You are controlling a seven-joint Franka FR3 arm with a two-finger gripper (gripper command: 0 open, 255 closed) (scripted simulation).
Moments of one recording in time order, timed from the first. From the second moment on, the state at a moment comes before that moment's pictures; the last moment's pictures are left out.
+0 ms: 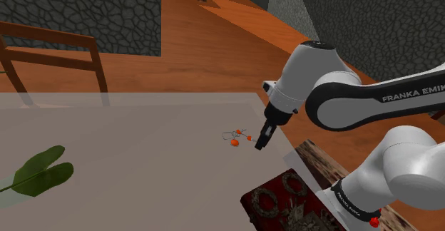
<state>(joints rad) 0.24 -0.50 0.30 -2.82 0.23 2.34 -0.08</state>
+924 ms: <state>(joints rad) 0.25 -0.56 0.29 -2.78 0.23 2.23 -0.08</state>
